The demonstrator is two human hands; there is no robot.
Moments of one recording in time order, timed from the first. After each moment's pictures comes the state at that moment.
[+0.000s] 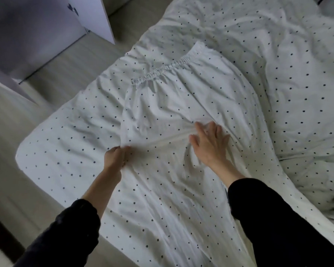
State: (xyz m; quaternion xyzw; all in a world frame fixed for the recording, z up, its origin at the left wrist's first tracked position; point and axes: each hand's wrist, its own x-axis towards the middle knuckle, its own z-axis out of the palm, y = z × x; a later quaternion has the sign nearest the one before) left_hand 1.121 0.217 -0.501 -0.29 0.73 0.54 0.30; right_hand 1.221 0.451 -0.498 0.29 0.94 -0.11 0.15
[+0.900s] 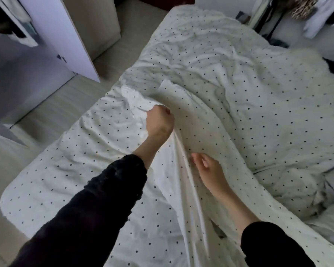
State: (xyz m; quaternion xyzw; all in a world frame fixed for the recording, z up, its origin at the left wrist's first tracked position) left_hand 1.098 0.438 -0.382 0.11 0.88 0.43 0.19; right_hand 1.283 0.485 -0.429 0.32 0.80 -0.51 -0.05
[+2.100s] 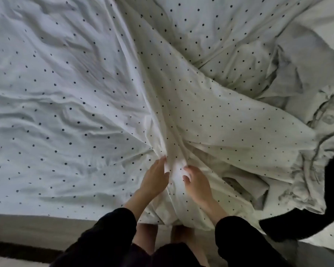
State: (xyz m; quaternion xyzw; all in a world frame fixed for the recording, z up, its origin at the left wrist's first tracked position) left_hand 1.422 0.333 -0.555 0.34 0.78 0.07 0.52; right_hand 1.562 0.388 -0.567 0.53 0.71 -0.44 0.16
